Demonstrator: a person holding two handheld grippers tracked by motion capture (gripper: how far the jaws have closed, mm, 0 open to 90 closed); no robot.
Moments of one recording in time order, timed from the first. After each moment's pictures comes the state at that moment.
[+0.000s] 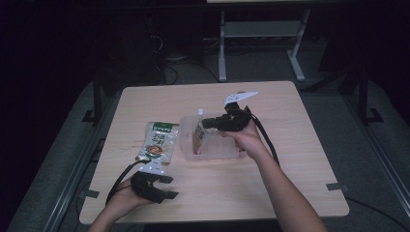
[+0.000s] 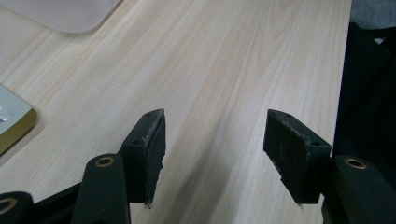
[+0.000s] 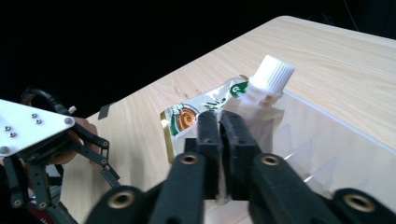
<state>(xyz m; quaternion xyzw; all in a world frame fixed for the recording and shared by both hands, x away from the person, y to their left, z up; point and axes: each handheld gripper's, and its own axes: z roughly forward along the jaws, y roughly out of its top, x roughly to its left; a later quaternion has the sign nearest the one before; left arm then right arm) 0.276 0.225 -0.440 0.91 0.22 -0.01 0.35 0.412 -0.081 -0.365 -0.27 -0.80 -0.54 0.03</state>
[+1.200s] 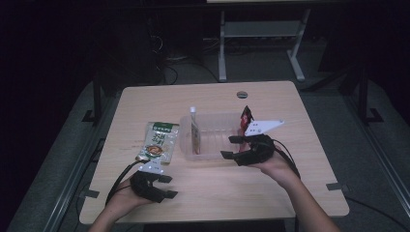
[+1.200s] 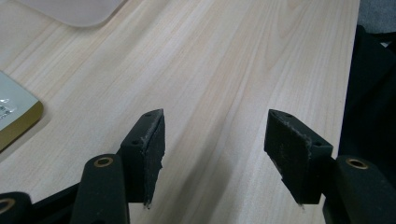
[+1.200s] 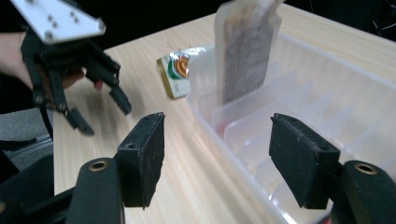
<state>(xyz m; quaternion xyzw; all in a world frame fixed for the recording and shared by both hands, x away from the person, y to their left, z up) 0.276 0.226 -0.442 0.90 0.24 -0.01 0.36 0.318 -0.135 -0.376 -0.25 -0.83 -0.50 -0.07</state>
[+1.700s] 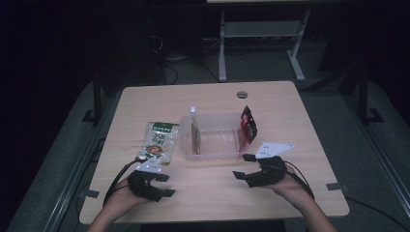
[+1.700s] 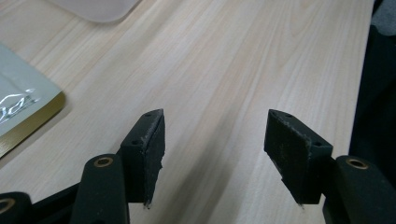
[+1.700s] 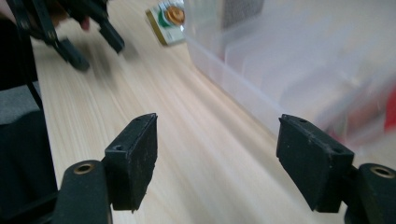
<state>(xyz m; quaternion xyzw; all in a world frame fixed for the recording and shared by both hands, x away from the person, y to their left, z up) 0.276 0.234 -0.441 0.90 0.26 0.01 0.35 0.278 -0.163 -0.414 -0.28 -0.84 -0.46 -0.08</state>
